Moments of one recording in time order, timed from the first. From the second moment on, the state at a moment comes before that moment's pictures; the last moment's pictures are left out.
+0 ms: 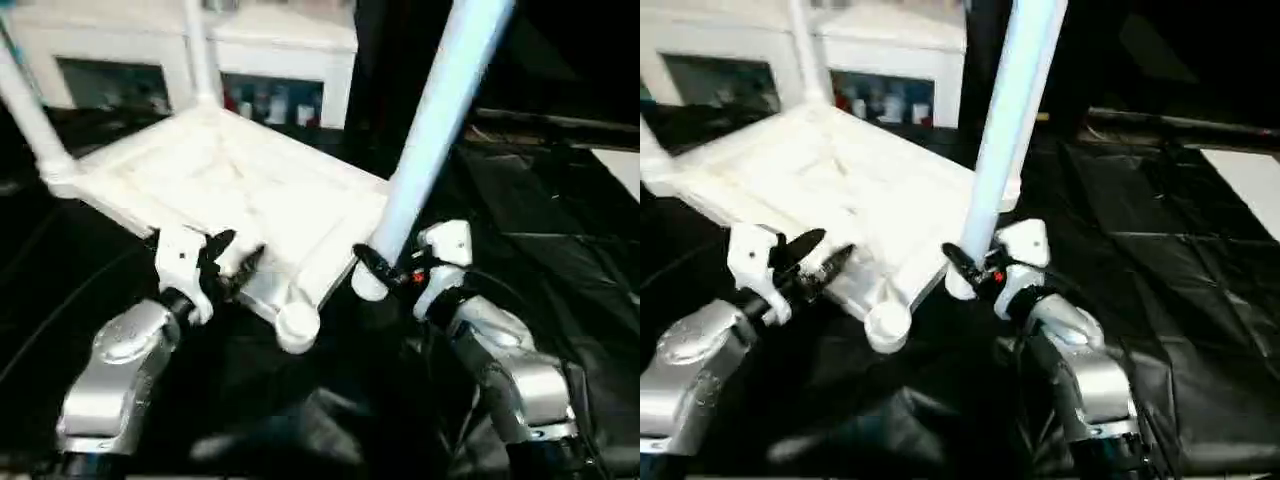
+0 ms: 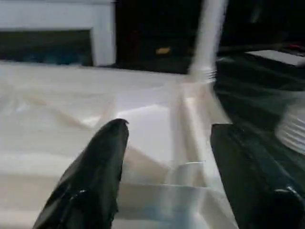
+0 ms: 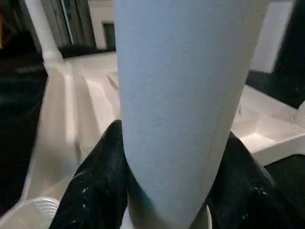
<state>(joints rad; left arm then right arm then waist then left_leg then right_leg) -0.15 0.36 0.02 -0.07 -0.28 0.25 -0.58 -0.20 -0.15 0.05 -0.05 0.29 0.31 0.49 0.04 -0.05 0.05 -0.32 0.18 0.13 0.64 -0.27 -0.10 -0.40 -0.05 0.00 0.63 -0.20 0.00</state>
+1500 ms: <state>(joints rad) -1.03 0.53 -0.59 1.20 0.42 -0.73 -1.22 -0.27 -0.45 0.19 -0.08 0.36 0.36 1.01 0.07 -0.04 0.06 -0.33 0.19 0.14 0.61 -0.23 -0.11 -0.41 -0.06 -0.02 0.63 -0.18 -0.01</state>
